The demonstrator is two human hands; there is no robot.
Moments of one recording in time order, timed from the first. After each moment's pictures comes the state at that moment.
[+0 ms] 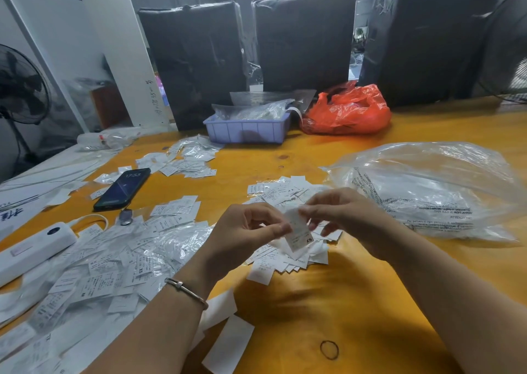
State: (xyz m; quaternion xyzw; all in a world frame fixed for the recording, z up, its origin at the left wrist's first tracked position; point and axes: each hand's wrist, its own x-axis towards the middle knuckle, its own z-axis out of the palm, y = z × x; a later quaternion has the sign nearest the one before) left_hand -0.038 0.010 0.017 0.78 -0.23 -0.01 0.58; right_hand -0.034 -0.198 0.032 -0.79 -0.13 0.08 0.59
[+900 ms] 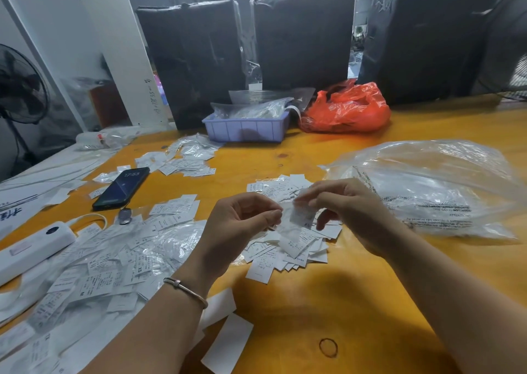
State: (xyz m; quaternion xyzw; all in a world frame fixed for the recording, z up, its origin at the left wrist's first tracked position) left_hand -0.037 0.011 0.015 0.74 -0.20 0.04 0.64; right_hand -0.030 -0.199 0.028 -0.74 -0.17 -0.01 0.65
